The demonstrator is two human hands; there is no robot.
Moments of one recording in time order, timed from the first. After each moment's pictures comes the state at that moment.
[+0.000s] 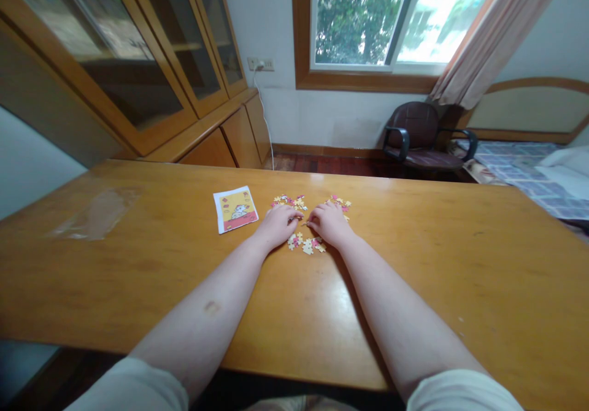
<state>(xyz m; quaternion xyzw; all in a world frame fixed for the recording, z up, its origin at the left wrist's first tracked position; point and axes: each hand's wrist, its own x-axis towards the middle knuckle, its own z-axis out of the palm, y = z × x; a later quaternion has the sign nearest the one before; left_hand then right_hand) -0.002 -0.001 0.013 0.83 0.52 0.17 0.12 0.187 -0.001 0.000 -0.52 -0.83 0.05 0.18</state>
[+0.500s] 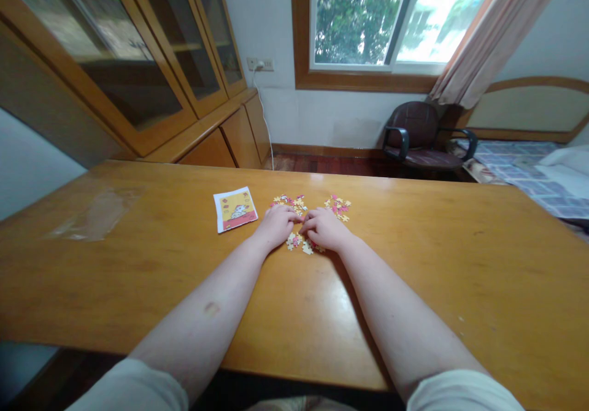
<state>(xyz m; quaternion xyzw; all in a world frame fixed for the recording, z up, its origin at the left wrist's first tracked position) -0.003 0.001 0.009 0.83 0.52 0.14 0.11 0.184 -0.007 0.010 -0.39 -0.90 0.12 0.16</state>
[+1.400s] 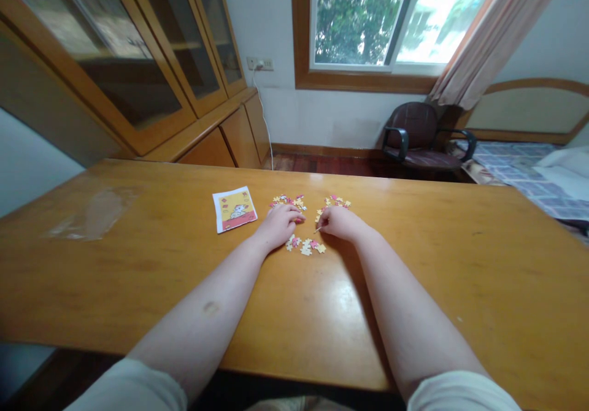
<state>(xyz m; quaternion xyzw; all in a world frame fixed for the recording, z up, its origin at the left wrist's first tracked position) -0.002 0.002 0.005 0.85 0.48 0.20 0.14 0.214 0.010 0.015 -0.53 -0.81 0.25 0.07</state>
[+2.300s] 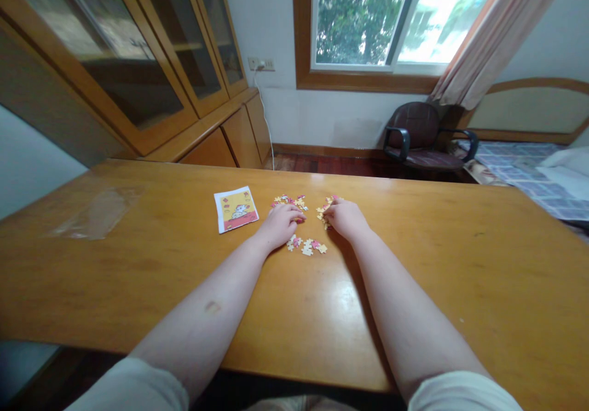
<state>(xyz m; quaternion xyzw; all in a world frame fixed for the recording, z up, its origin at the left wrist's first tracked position) -0.002 0.003 0.005 0.84 0.47 0.21 0.13 0.218 0.009 0.015 -0.58 -0.80 0.07 0.10</state>
